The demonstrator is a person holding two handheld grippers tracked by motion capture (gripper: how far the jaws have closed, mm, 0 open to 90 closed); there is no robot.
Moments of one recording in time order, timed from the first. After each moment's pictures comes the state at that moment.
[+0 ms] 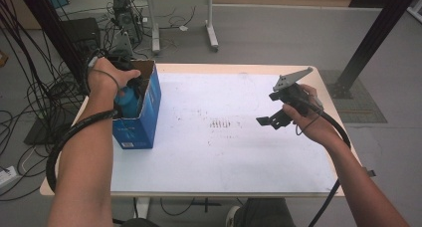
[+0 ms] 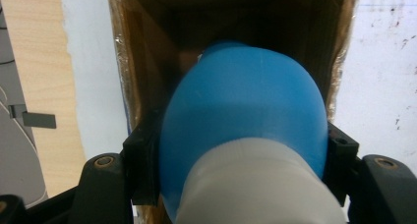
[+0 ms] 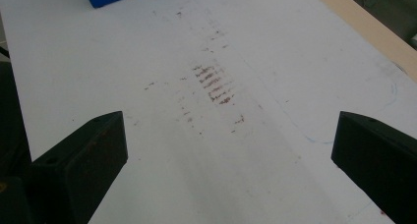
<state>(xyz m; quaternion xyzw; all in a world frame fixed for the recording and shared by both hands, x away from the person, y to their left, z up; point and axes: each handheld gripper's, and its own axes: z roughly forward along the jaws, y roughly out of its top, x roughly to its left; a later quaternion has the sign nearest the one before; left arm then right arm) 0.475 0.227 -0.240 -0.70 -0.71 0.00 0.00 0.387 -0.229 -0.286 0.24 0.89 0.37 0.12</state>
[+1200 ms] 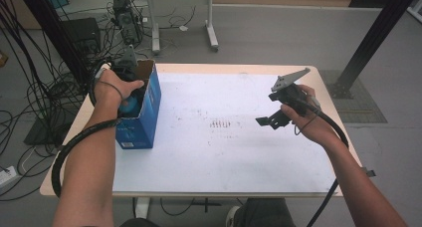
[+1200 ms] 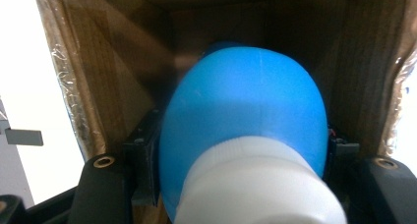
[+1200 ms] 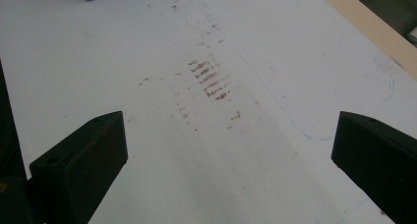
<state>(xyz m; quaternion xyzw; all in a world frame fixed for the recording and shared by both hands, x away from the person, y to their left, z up) 0.478 0.226 -0.271 -0.72 -0.70 0.00 0.00 0.390 -0.228 -0.289 0.24 0.90 0.35 0.12</state>
